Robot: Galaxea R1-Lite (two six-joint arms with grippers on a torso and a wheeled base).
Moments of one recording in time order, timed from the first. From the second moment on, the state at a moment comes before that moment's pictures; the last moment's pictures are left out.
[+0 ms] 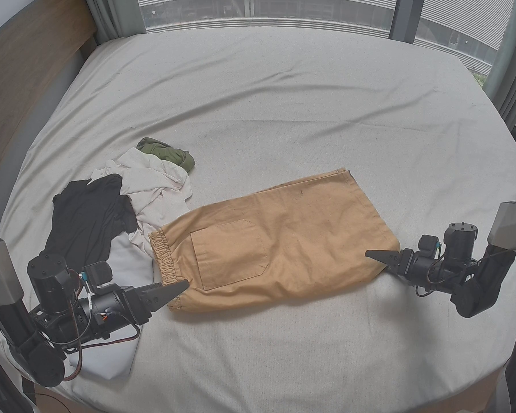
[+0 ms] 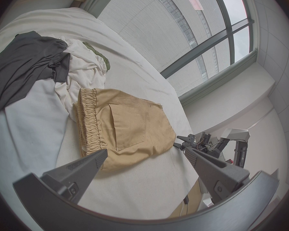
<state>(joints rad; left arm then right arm) -0.25 1.91 -0.11 -1.55 -0.48 -0.54 0.08 2.23 -0.56 -1.27 0.62 0.61</state>
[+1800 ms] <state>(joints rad) -0.24 1.91 -0.12 -1.55 -0.48 -0.54 0.16 2.37 -0.55 -1.54 0.55 0.59</state>
